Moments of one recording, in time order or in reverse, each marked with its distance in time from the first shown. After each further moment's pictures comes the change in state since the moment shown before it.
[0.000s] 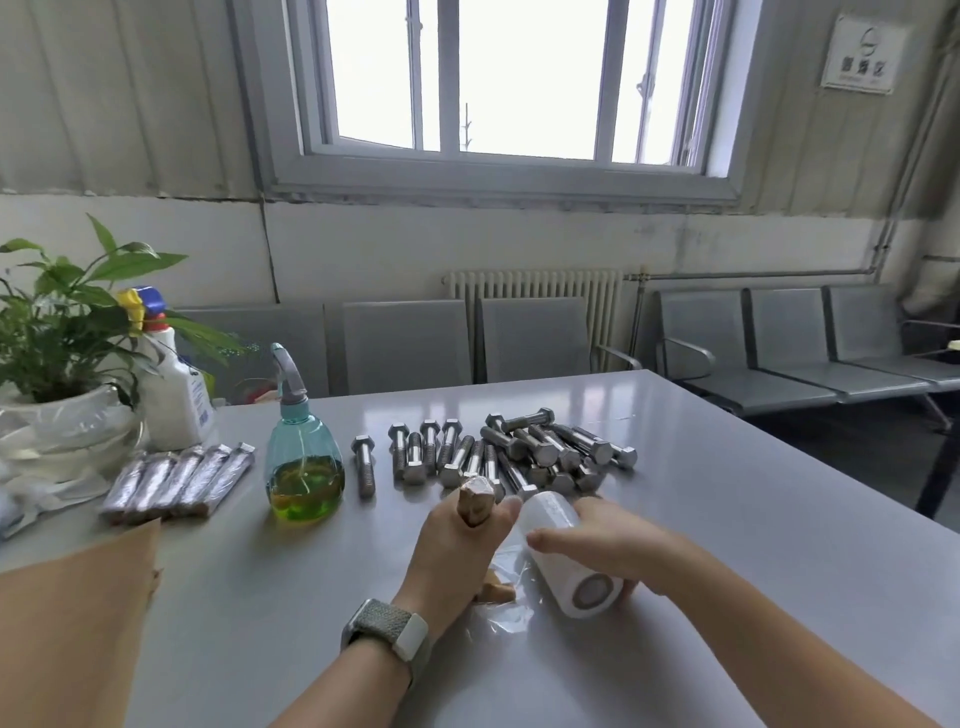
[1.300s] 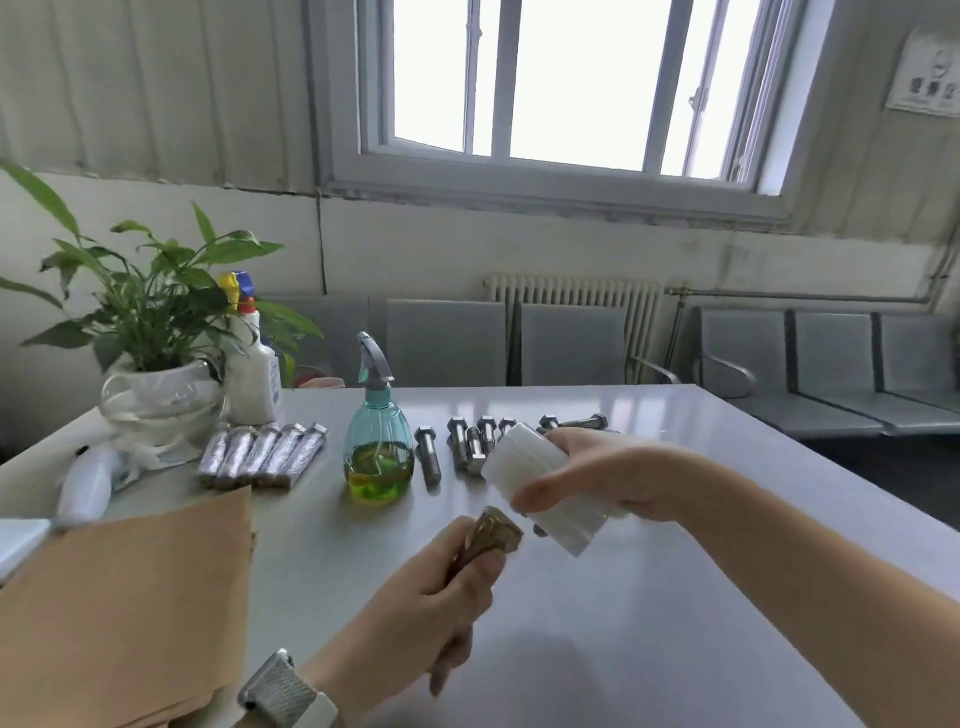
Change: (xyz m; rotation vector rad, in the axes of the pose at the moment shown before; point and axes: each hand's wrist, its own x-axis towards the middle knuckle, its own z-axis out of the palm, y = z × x) left_hand -0.073 -0.001 -0.103 0.032 -0.326 0.059; right_hand -0.022 -0.104 -0.007 0.147 -0.270 -0.280
